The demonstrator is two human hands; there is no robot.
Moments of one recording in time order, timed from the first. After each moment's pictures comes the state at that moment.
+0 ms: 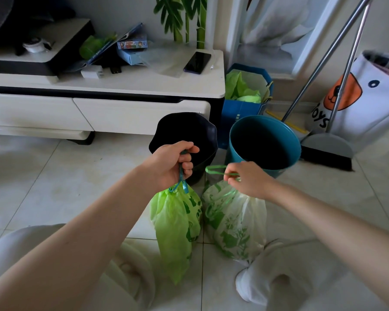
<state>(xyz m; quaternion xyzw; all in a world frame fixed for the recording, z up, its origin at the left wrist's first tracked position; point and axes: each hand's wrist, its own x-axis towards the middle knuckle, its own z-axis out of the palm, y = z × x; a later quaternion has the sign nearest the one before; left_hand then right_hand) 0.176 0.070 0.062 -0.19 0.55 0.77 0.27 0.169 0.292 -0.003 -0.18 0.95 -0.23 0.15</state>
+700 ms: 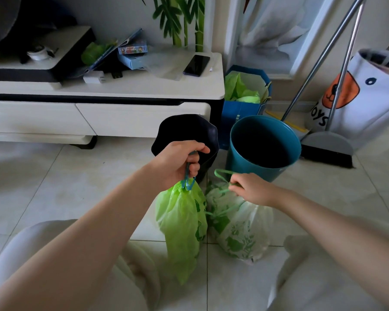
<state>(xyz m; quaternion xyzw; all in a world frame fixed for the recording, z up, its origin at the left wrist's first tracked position) 0.181 0.075 0.074 -0.10 0.63 0.72 0.26 0.185 0.297 -0.021 -0.16 0.94 -0.22 0.22</state>
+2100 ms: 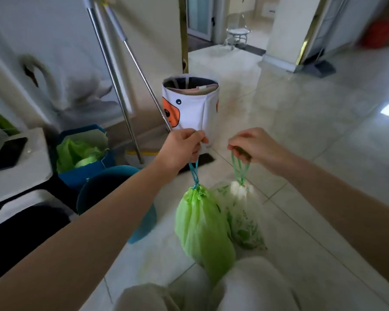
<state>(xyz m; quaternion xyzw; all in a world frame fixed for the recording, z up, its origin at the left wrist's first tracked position) 0.180 0.487 0.157 0.26 0.67 0.64 0.28 0.292 0.642 0.167 0.26 0.78 -0.56 -0.08</state>
